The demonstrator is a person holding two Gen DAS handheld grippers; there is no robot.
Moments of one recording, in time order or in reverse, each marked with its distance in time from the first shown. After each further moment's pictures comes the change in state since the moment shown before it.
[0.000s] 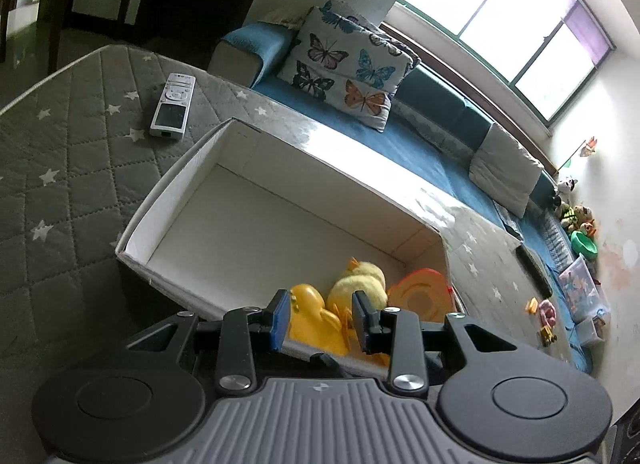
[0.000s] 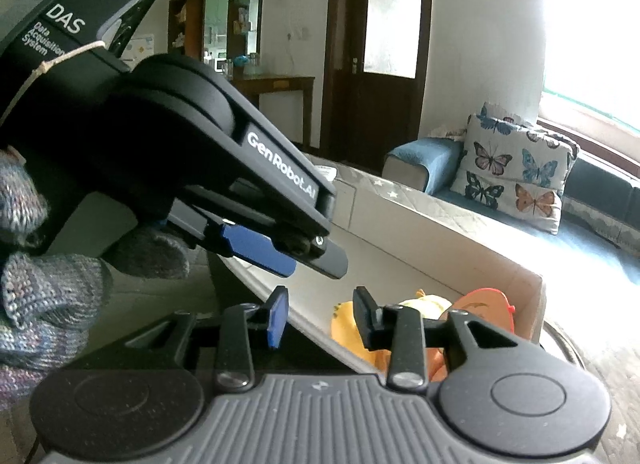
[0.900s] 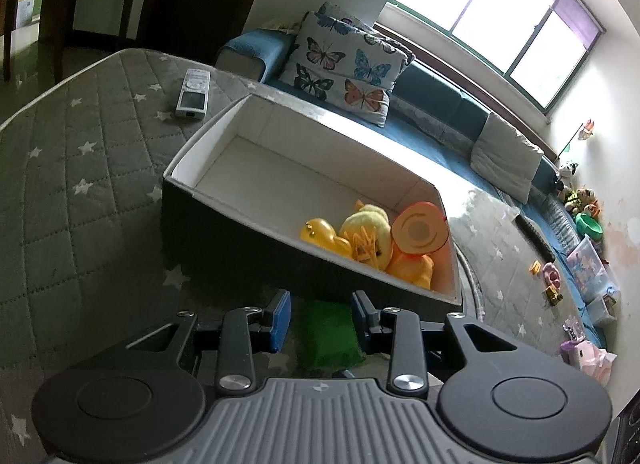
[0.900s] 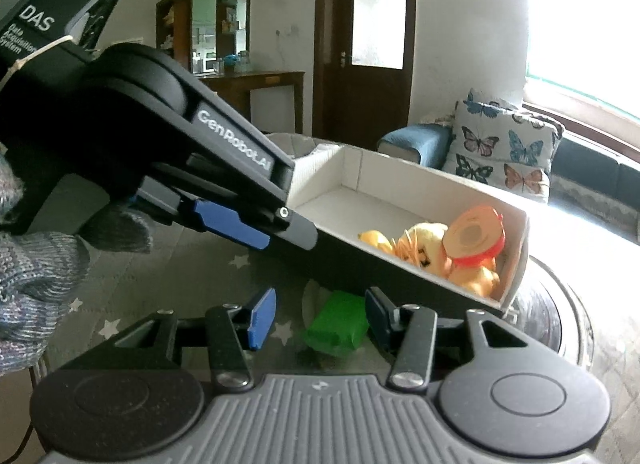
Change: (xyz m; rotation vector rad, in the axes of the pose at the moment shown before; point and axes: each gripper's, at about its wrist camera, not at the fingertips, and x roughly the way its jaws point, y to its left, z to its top) left arm -0.039 0.005 -0.062 0.054 -0.020 0.032; right arm -0.040 0.019 -0.046 0.063 0.033 -0.019
